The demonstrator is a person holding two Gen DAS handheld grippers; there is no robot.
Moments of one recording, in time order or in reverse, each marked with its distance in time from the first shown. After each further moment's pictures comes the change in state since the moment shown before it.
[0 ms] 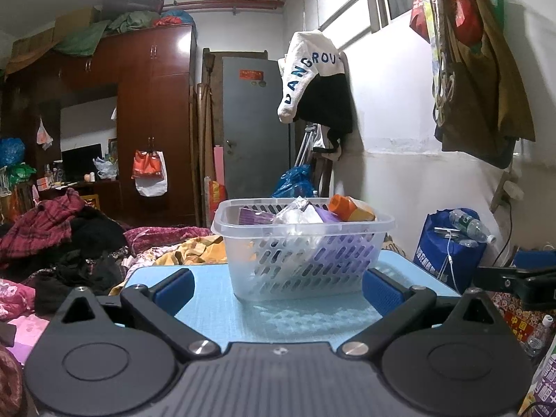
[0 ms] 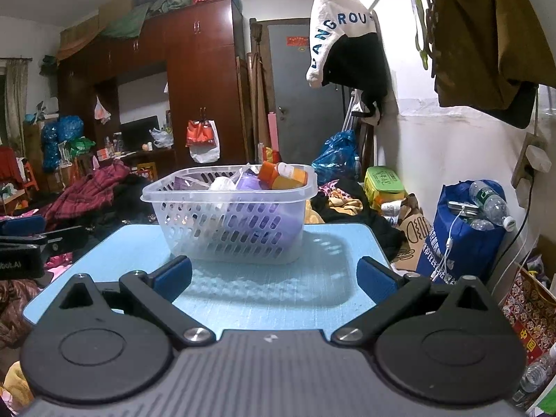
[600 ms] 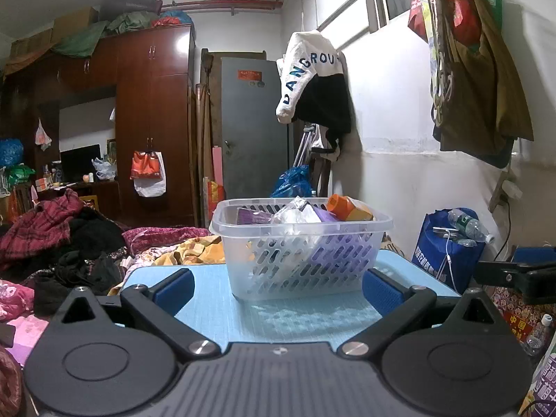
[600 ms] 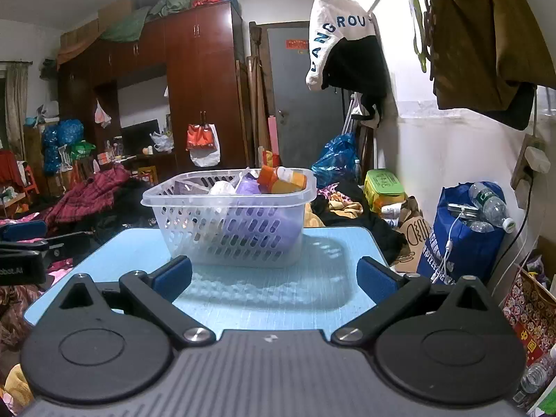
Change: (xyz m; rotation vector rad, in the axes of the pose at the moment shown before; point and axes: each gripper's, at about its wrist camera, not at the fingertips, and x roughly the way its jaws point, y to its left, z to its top) left arm 0.000 -0.001 0.000 0.001 -0.002 -0.005; right arm -0.002 0.000 0.000 0.003 -0.012 0.001
